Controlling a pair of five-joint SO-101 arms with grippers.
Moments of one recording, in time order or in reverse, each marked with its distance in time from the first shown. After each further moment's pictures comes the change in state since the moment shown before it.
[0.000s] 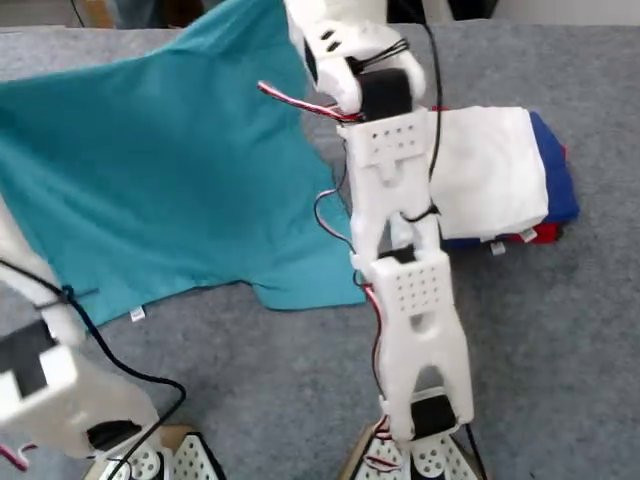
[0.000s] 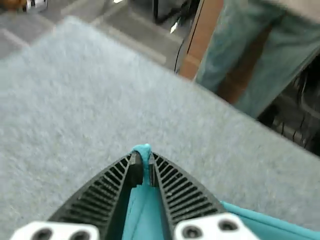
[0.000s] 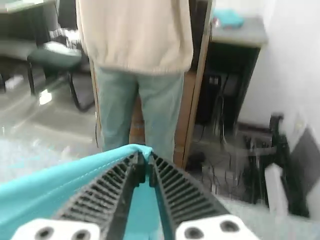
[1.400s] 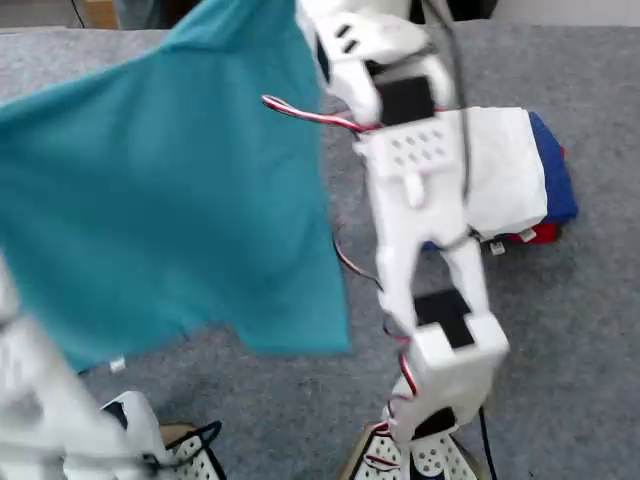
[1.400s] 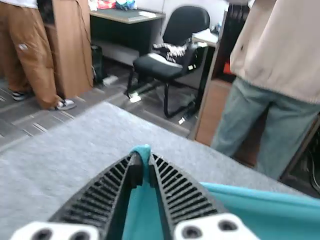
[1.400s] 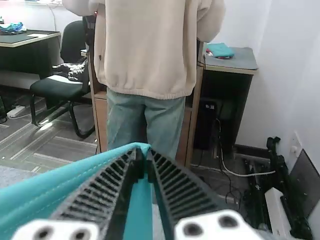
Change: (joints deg) left arm -3.7 -48.3 68.1 -39.8 -3.0; right arm -0.3 -26.2 52.8 -31.8 0.0
